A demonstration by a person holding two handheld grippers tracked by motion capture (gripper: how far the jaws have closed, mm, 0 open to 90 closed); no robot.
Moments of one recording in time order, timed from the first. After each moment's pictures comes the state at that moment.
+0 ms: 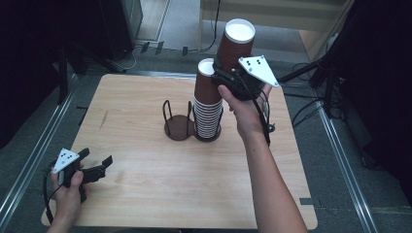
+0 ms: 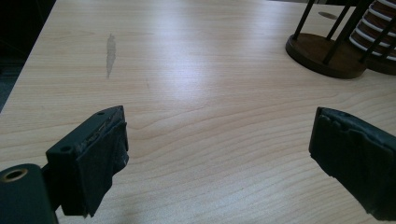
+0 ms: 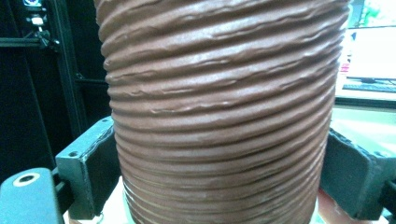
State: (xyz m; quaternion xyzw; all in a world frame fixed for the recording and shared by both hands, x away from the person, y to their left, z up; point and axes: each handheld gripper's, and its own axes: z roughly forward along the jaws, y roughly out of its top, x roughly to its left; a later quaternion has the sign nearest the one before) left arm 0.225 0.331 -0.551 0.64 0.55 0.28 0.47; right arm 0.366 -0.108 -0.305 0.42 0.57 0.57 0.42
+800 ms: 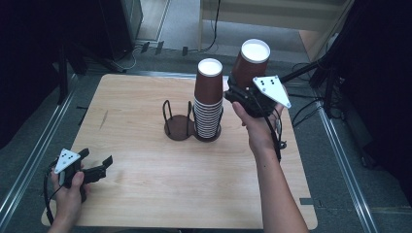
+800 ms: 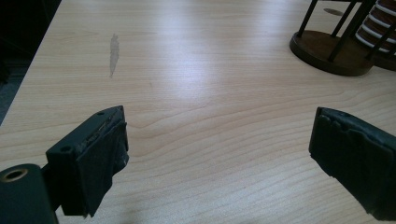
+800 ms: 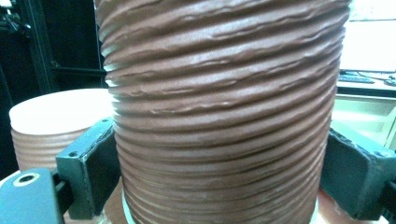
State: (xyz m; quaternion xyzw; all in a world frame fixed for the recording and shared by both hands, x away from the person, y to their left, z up) left arm 0.224 0.329 -0.551 0.64 0.55 0.29 0.46; right arm 0.346 -0.141 -0.336 0.44 0.56 0.55 0.44
